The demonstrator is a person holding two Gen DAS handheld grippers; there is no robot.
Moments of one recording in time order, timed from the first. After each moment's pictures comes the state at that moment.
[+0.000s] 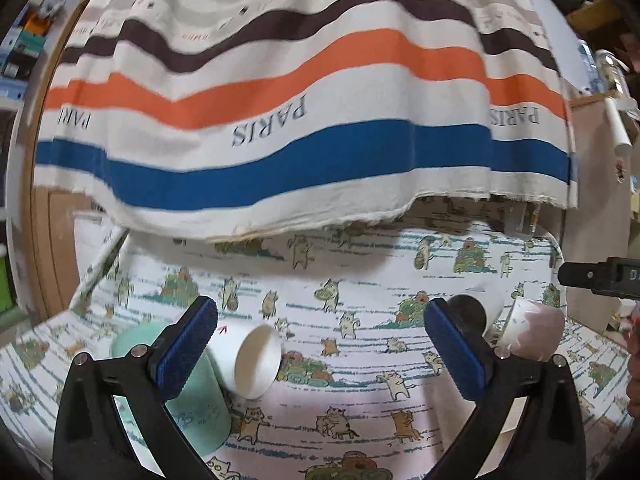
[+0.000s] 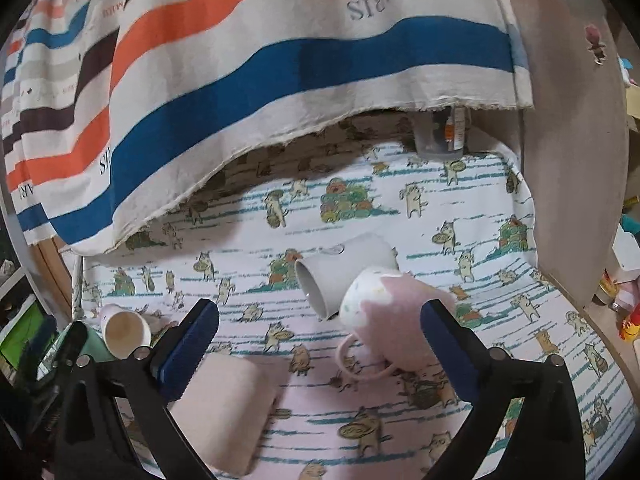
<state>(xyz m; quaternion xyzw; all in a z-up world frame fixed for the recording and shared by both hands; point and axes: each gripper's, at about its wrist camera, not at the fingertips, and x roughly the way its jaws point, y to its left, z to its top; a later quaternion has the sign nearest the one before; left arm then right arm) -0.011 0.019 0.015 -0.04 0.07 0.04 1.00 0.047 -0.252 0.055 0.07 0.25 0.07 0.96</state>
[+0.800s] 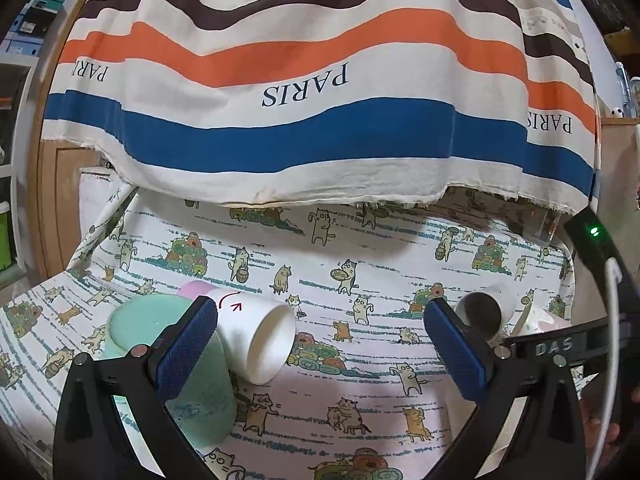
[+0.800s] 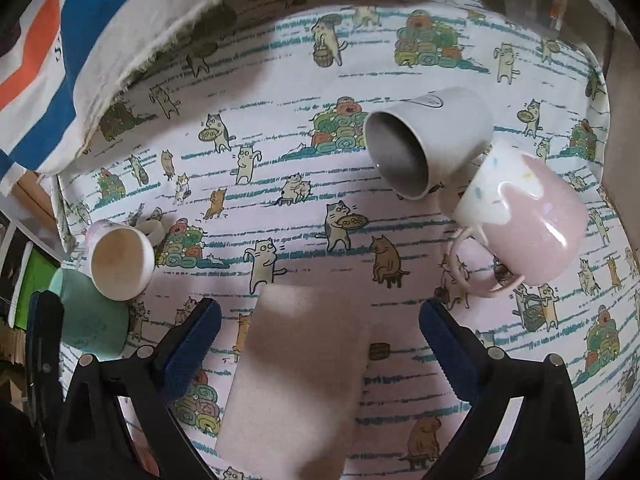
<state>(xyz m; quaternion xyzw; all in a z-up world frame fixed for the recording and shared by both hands) 0.002 0.041 0.007 -0.09 0.11 0.05 0.99 0.118 -0.155 -0.004 0.05 0.50 0.08 0.86</state>
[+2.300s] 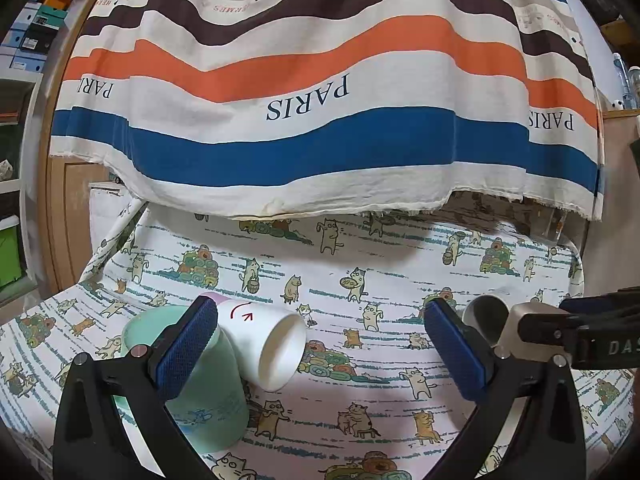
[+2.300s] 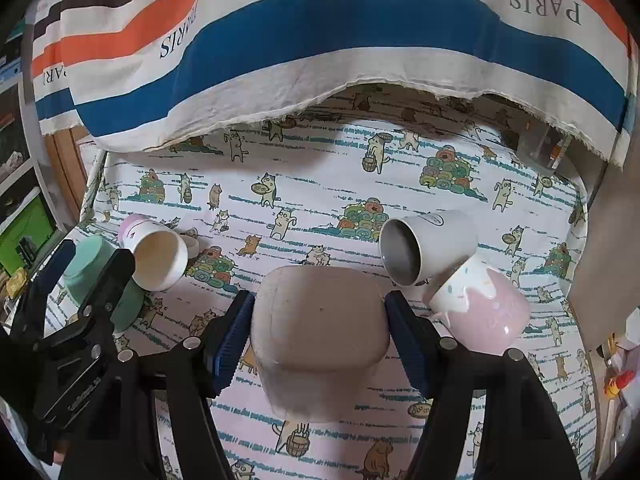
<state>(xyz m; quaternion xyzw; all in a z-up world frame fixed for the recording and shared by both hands) -0.005 0.037 0.010 -0.08 0.10 0.07 0.99 0.058 -0.141 0.056 -0.07 0.35 0.13 0.93</state>
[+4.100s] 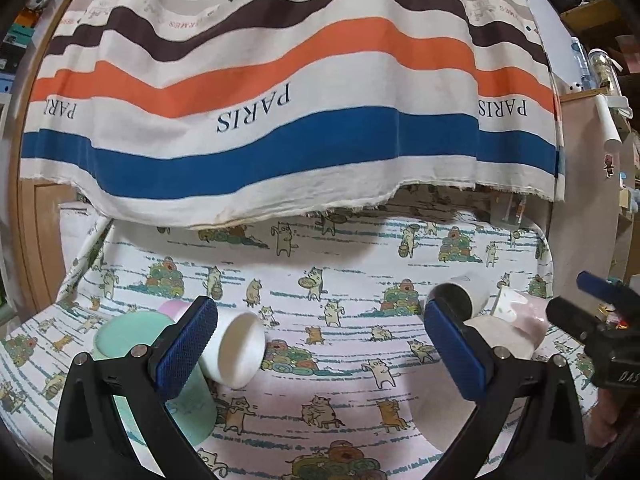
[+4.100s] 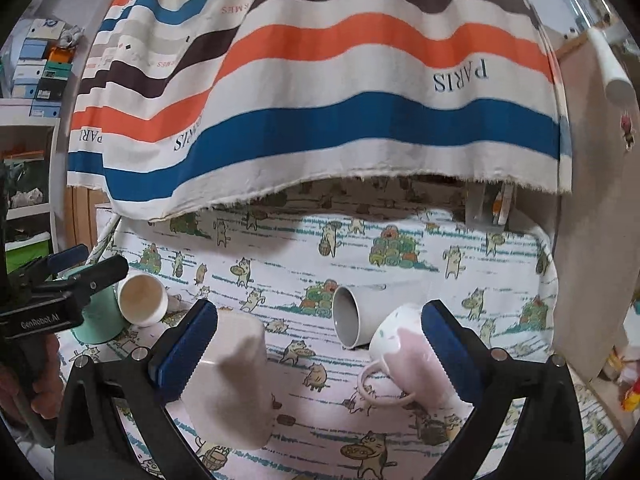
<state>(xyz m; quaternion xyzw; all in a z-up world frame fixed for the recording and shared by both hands) -0.014 0.011 0.012 -0.04 0.09 0.01 0.99 0.000 -0.224 0.024 -0.04 0.10 0.15 0.98</state>
